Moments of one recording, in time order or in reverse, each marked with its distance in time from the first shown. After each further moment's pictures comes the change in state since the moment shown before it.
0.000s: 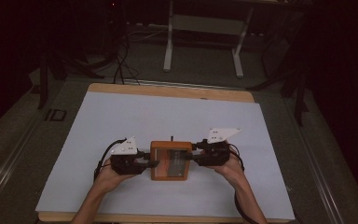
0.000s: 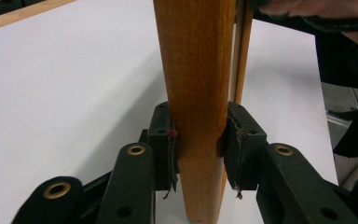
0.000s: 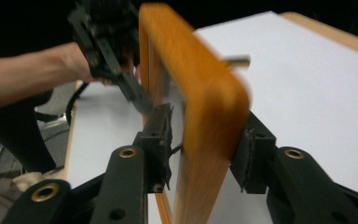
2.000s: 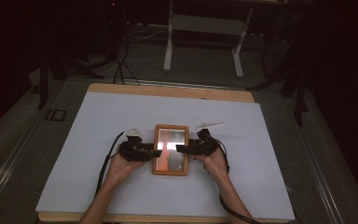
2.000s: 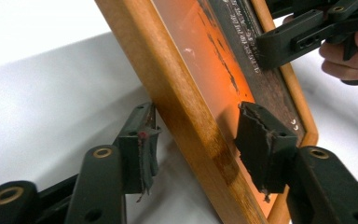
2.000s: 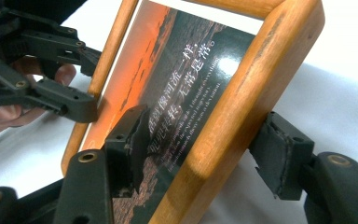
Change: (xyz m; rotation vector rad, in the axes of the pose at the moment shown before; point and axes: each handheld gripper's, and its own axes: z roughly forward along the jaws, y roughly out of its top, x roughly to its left) left arm 0.044 -0.010 0.039 0.109 0.152 -0.381; right arm -0.057 -0.032 0.054 0.125 -0.215 0.457
